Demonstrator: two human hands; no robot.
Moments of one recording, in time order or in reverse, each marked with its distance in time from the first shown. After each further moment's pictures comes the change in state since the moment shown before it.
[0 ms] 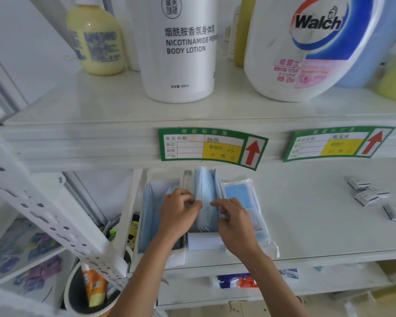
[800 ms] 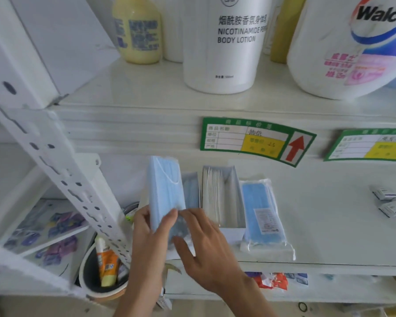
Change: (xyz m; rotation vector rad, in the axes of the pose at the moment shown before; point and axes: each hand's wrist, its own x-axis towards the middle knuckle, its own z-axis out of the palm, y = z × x) left_hand -0.108 0.007 -0.062 -0.717 0.443 -0.339; right_hand -0.055 -0.075 0.045 -0.131 -0.238 -0.455
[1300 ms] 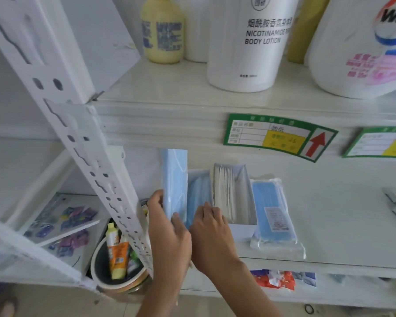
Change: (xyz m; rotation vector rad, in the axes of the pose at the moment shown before) left_hand -0.012 0.006 0.003 0.418 0.114 0.408; right_hand 0.026 -0.025 0.013 -0.541 -0.390 0.310
